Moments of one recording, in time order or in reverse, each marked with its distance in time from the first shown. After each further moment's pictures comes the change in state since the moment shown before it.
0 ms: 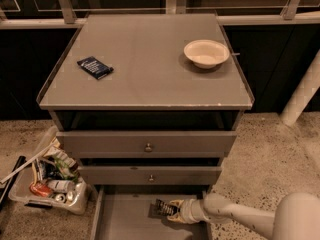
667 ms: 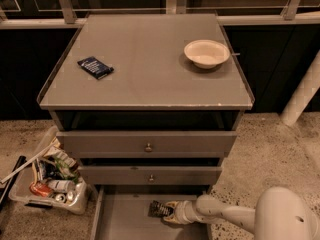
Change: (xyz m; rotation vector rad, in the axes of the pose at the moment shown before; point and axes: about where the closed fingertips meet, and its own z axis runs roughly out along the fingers) arm 0.021 -0.003 0.049 0.002 0.041 0.013
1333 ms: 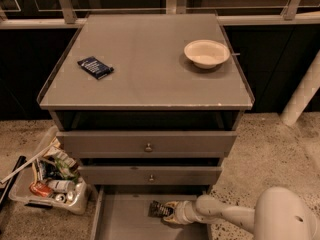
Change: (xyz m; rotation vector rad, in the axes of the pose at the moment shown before) arm 0.001 0.001 0.001 -0.002 0.000 0.003
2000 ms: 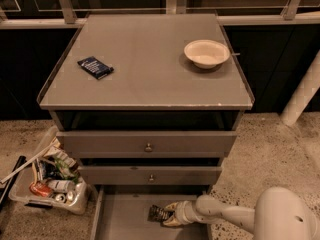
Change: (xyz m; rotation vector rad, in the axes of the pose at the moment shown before) arm 0.000 0.000 0.000 0.000 0.000 0.000
